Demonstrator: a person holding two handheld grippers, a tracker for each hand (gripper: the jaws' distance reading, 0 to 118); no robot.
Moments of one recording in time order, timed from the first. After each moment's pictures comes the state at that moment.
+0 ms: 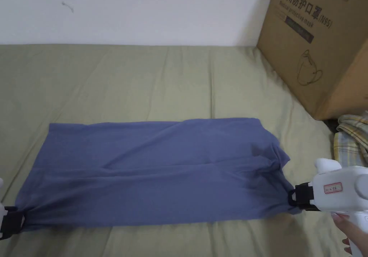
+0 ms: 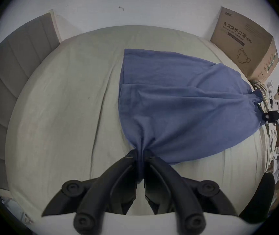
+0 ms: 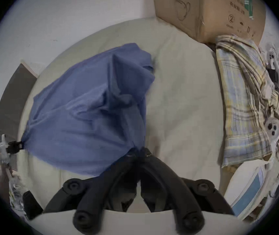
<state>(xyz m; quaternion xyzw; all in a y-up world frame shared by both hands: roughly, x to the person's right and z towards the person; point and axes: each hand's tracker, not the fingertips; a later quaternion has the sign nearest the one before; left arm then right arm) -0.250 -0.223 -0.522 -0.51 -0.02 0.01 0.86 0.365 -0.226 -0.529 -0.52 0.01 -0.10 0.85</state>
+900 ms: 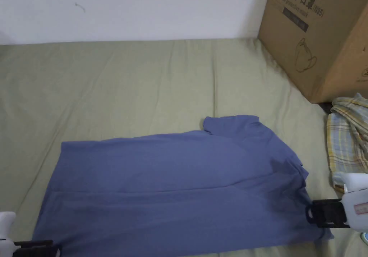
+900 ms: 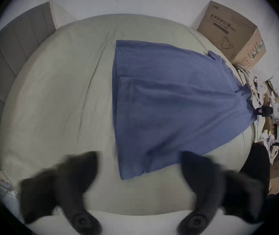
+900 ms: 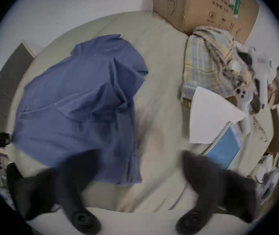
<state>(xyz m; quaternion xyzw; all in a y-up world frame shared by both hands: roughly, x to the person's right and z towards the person) -0.258 -0.215 -0.392 -0.55 -0.07 0.04 0.83 0.362 -0.210 -0.405 -0.55 -0.05 0.00 0.83</state>
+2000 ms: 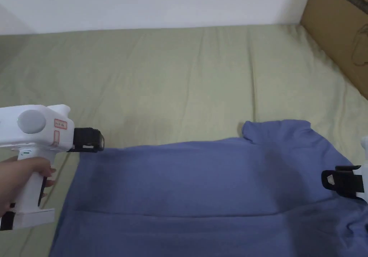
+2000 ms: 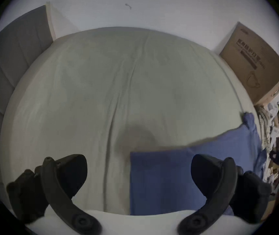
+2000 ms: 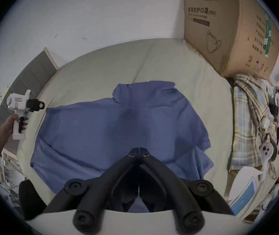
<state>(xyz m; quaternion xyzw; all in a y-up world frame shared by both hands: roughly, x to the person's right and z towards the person) -0.270 -0.234 -0.692 -0.53 -0.03 0.04 0.85 0.292 -0.183 -0.522 -0.47 0.07 -0.05 0.88</state>
